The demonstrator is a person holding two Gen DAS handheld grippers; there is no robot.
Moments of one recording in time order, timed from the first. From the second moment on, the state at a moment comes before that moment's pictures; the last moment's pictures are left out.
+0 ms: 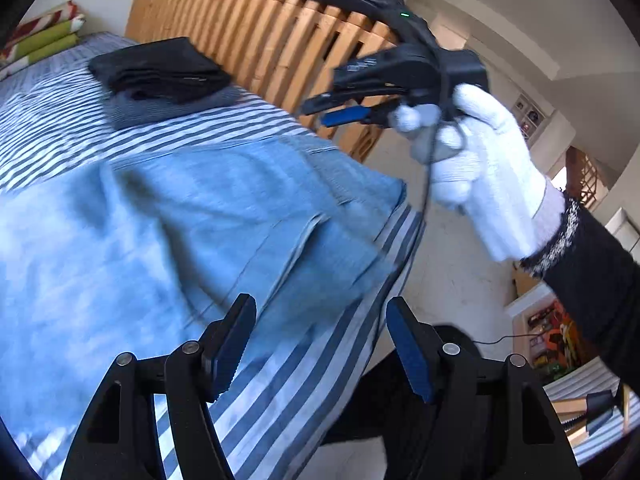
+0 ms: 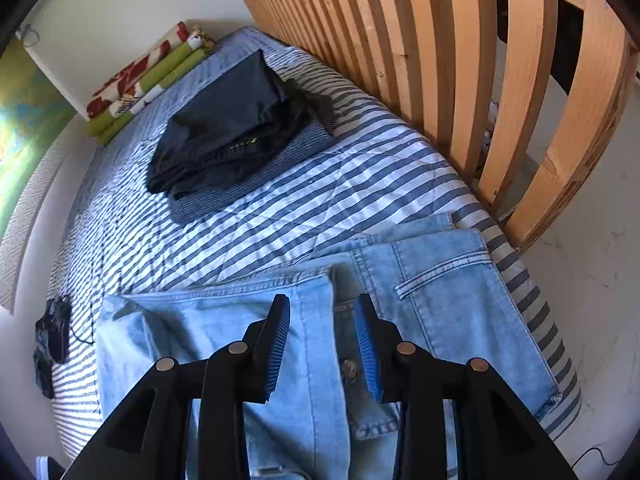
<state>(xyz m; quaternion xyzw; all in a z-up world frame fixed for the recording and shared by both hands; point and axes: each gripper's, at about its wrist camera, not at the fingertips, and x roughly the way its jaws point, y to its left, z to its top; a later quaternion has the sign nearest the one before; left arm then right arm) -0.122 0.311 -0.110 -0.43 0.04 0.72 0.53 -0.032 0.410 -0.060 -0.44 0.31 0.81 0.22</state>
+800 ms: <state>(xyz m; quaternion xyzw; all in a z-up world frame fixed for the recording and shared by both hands) -0.231 0.180 -0.170 -0.51 0.03 0.80 0.33 -0.088 0.195 -0.117 -0.58 0.06 0.81 0.04</state>
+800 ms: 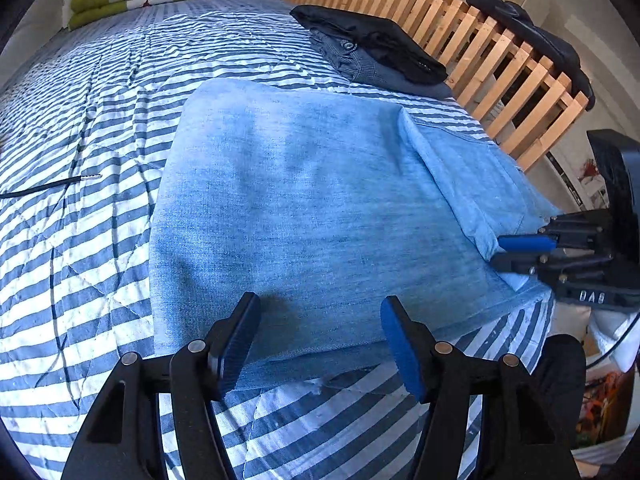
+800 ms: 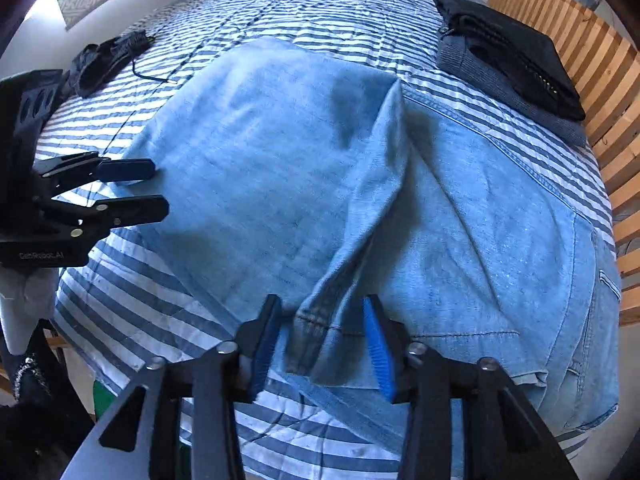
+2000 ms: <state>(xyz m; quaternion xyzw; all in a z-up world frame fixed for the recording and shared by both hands) -0.231 0.183 -0.178 -0.50 0.03 0.79 0.35 -0.070 0.183 -0.126 -0.61 0.04 0.79 0.06</state>
